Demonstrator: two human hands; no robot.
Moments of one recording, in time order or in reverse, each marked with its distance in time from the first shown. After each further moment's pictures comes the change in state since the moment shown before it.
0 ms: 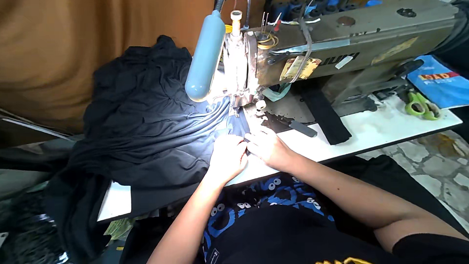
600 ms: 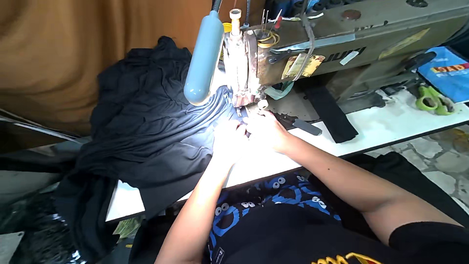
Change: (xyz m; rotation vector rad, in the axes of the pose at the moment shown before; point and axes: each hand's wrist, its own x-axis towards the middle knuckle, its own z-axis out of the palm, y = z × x) left_hand 0.030 -0.023 0.015 0.107 -0.039 -0.140; right_hand 0.031 0.029 0.005 0.094 -0.089 0.183
